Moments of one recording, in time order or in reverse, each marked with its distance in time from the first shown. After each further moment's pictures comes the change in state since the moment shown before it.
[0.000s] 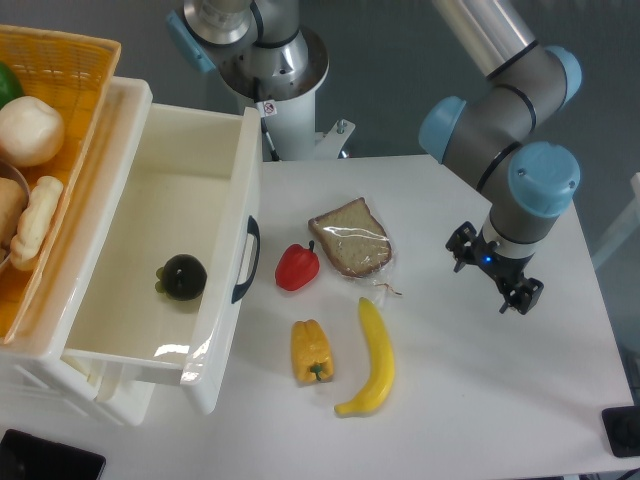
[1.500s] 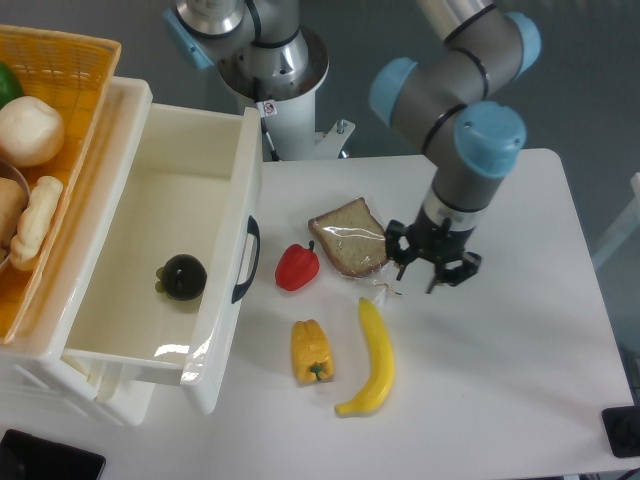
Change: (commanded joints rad) arm -0.115 0.196 -0.167 -0.115 -0.208 -0.643
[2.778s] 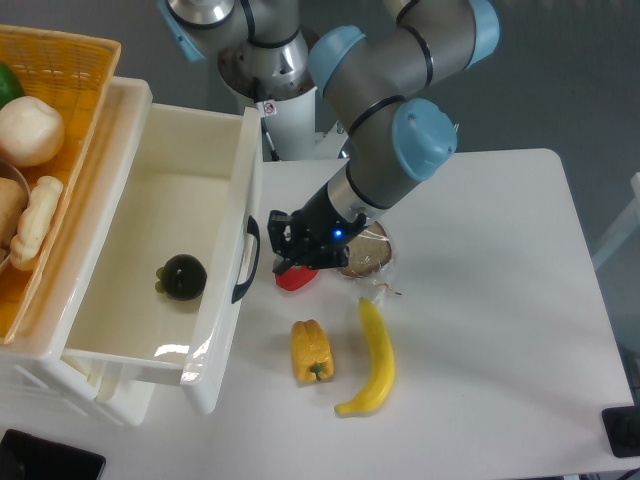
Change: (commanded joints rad) arm -0.107 0.064 0.026 -0.237 -0.350 -0.189
